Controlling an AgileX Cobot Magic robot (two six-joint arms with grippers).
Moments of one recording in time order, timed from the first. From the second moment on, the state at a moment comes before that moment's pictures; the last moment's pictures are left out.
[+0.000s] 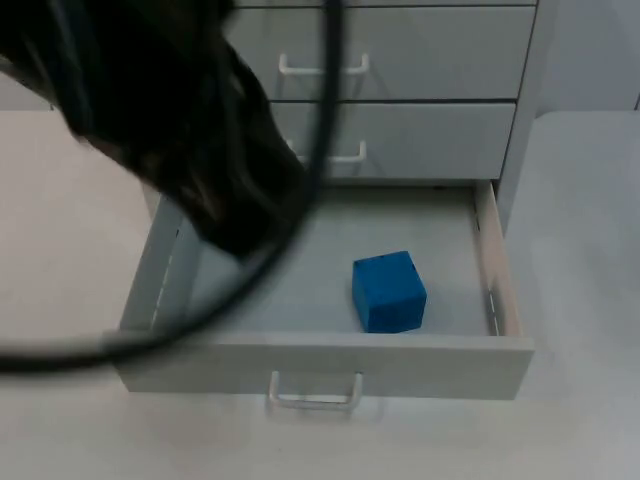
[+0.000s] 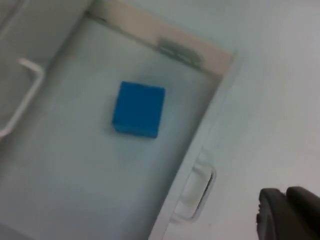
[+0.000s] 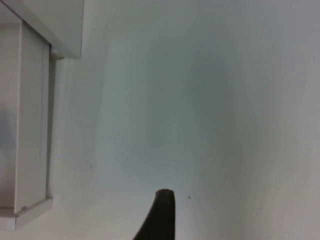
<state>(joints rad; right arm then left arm) 0.08 1.26 -0.91 -0.02 0.77 0.09 -0.72 1.33 -0.94 -0.28 0.69 0.64</state>
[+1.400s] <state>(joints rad) 0.08 1.26 -0.91 -0.02 0.77 0.09 -1.05 1.97 -0.95 1.04 0.43 -0.31</state>
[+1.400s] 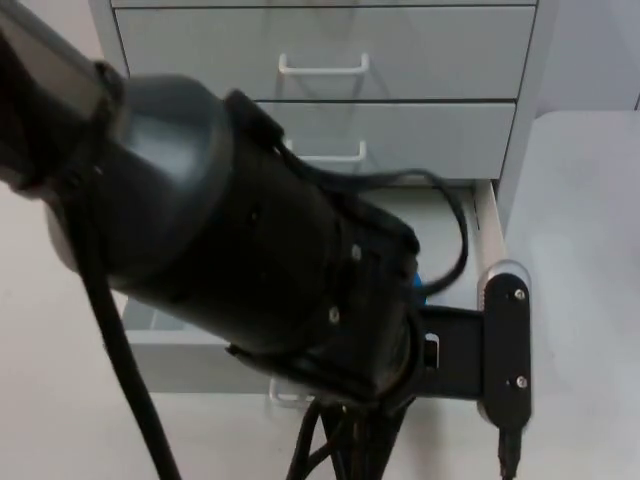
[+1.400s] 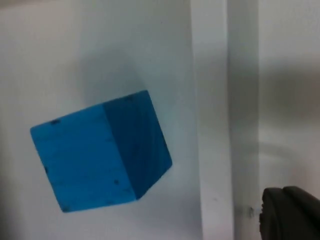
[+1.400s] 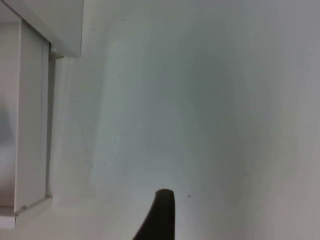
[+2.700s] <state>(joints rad) 0.08 1.26 -0.91 -0.02 0.78 0.09 -0.94 2.02 -0.93 1.70 0.34 -0.98</state>
